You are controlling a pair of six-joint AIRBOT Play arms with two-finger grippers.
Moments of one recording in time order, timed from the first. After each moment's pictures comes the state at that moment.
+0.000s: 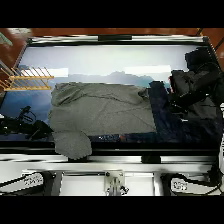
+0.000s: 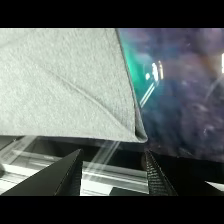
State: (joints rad) left arm 0.55 -1.33 0.76 1.00 -1.37 -1.08; right arm -0.22 -1.46 1.32 1.98 -1.51 -1.64
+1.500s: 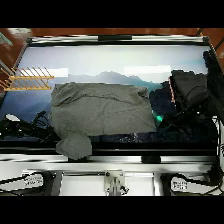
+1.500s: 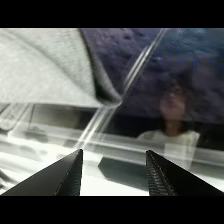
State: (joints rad) left arm 0.43 -1.40 0.67 0.97 -1.31 -0.98; right arm -0.27 -1.46 0.99 2.00 -1.47 -1.68
